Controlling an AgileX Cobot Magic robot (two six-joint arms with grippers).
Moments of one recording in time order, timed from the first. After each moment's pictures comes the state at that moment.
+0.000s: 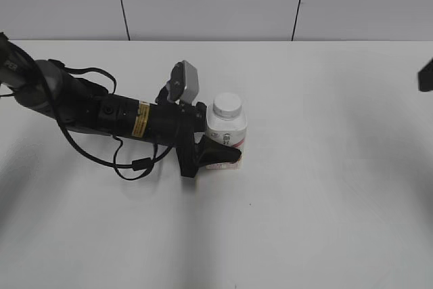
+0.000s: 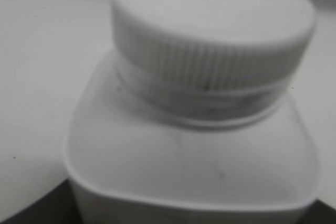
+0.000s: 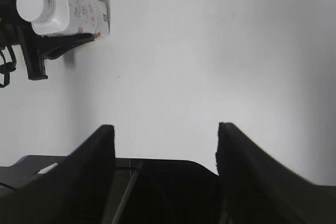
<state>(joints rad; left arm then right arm) -0.35 2.33 -1.25 1.51 -1.00 -0.70 0.11 1.16 -1.05 0.36 1.15 0.07</state>
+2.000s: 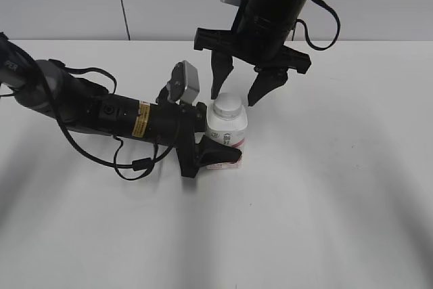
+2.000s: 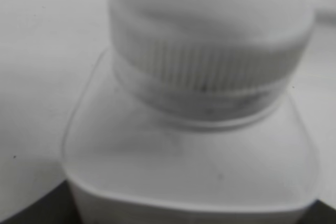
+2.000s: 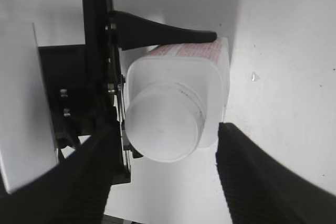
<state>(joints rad) -0.35 2.33 -1.25 1.51 -1.00 -0.70 0.53 2.08 -1.77 0.31 1.17 0.35</state>
